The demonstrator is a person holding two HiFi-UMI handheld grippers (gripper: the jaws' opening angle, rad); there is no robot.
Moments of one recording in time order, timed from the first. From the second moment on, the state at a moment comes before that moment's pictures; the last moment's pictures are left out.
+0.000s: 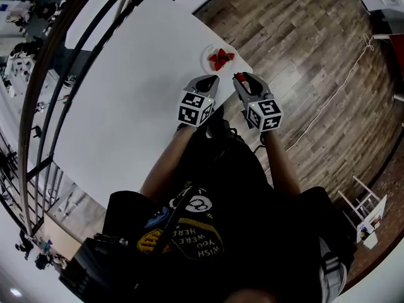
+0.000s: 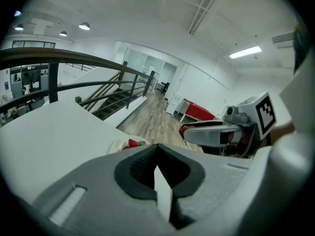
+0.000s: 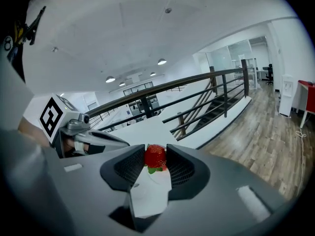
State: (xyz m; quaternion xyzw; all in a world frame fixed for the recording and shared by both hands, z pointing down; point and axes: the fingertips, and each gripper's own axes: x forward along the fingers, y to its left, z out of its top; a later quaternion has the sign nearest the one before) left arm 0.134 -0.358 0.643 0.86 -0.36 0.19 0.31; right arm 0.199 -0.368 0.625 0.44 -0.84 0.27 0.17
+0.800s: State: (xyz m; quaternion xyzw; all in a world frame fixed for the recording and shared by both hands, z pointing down) left arm 0.138 -0.397 0.707 0.83 -0.36 0.24 0.34; right arm 0.193 -0.399 0.735 0.42 -0.82 0.26 0.29
